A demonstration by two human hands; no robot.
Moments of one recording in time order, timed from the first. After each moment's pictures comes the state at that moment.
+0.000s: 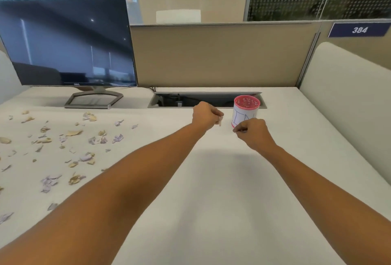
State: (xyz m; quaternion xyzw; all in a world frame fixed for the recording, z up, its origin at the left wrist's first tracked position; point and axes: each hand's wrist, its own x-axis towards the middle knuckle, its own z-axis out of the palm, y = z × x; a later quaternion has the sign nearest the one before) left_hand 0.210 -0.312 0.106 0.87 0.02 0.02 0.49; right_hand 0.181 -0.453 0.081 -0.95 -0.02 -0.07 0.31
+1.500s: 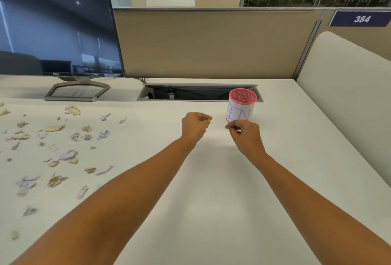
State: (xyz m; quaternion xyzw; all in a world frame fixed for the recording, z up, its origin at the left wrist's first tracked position) left_hand 0.214 -0.308 0.057 0.81 0.10 0.02 0.57; right_hand 0.185 -0.445 0.049 -0.90 0.00 -0.12 0.41
